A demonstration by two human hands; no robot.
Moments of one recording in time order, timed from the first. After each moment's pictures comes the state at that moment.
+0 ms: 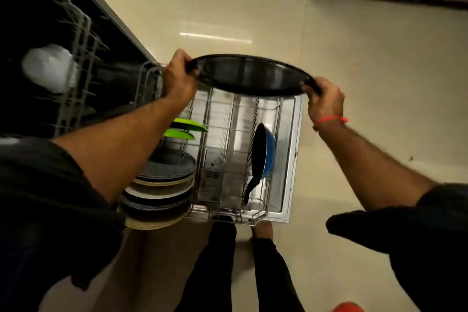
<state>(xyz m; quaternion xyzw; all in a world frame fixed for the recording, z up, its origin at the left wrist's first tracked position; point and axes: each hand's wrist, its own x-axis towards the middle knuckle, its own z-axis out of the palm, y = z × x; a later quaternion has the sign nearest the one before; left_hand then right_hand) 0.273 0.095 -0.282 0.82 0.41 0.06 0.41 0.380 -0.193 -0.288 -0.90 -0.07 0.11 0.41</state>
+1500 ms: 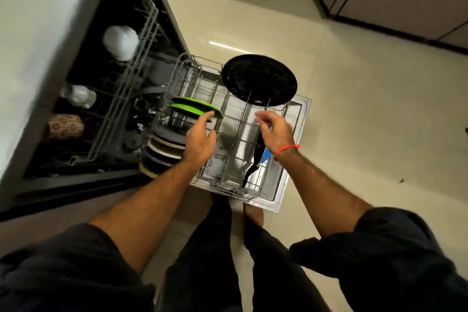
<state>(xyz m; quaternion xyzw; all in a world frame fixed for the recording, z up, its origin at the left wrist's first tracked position) 0.084 -0.035 -0.222 0.76 0.45 0.01 0.47 0.229 -0.178 -0.232 -0.83 -0.14 0.31 0.45</state>
